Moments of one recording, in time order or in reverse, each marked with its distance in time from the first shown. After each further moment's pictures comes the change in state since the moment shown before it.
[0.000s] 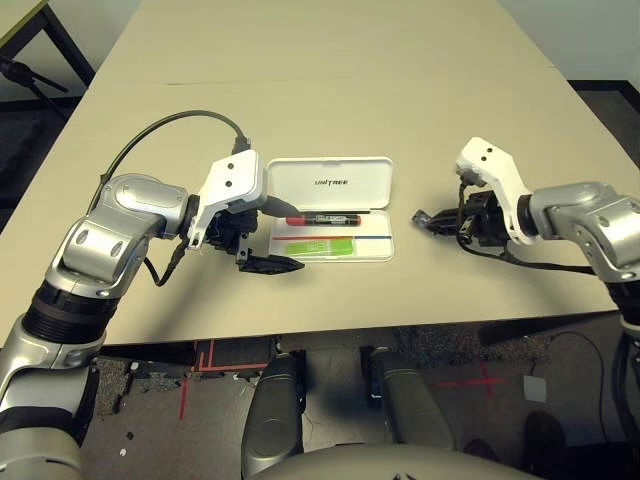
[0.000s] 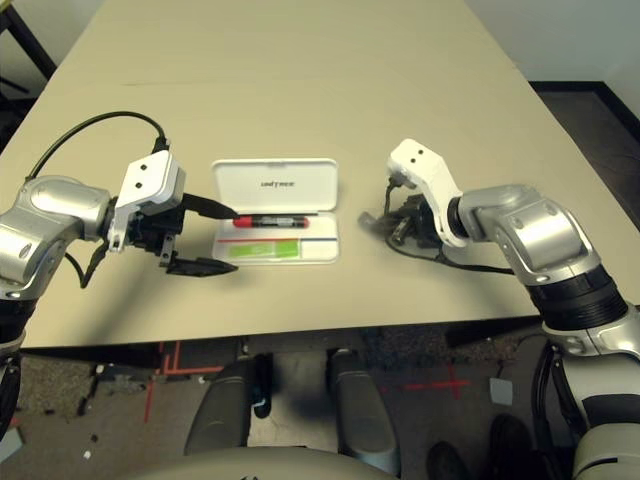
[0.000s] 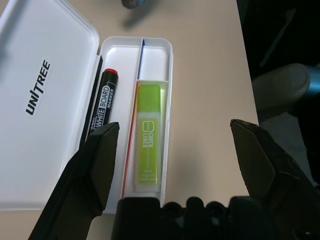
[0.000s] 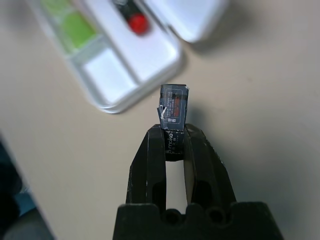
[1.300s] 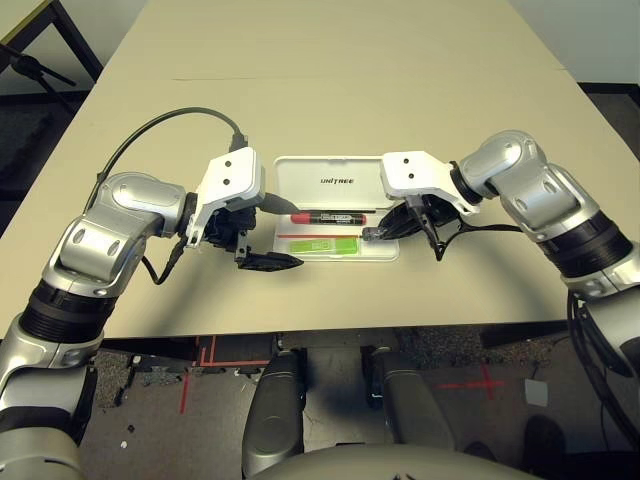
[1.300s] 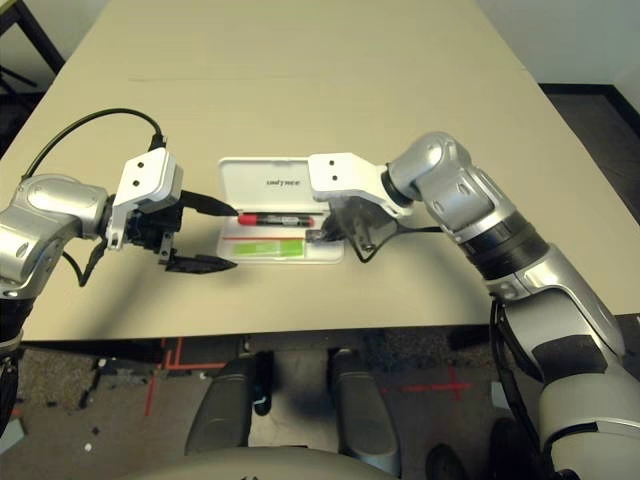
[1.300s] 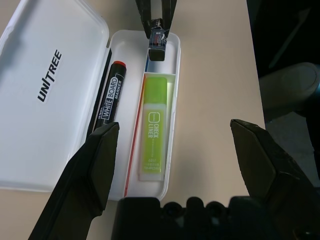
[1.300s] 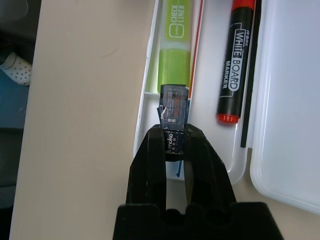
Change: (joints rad) left arm -0.003 0.007 0.002 0.004 -0.002 -0.012 0.018; right arm -0.297 0.216 0.290 0.219 -0.392 -0.446 0.392
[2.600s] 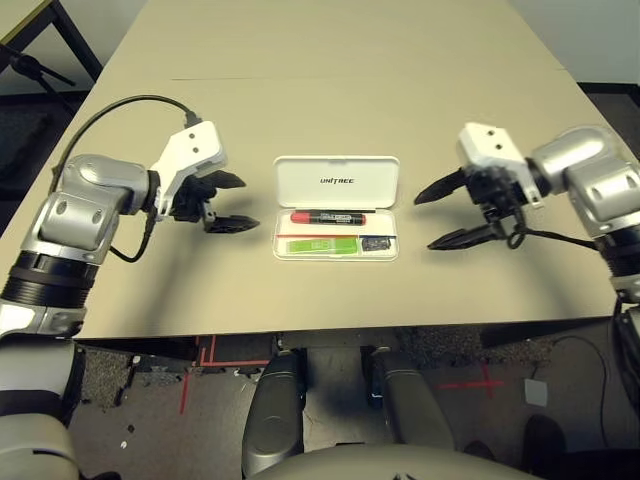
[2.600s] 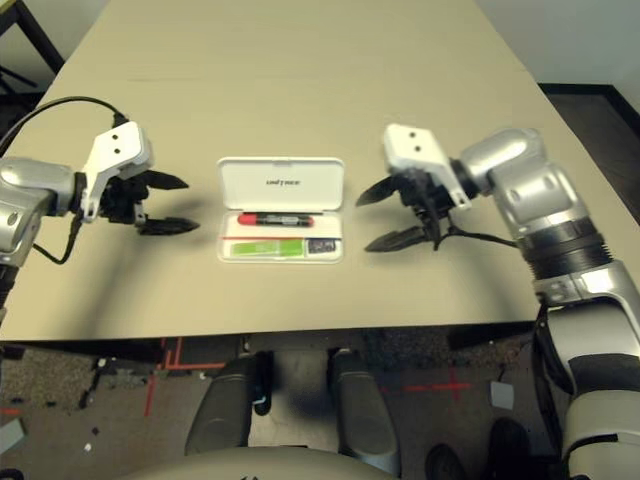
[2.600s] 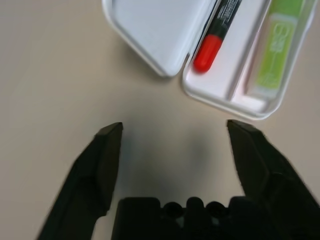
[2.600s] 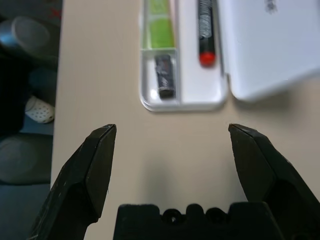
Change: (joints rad) left arm -0.134 0.066 -0.015 0.439 0.205 -0.128 0.018; right arm 0.073 -0.179 -0.255 0.211 0.183 -0.154 0.160
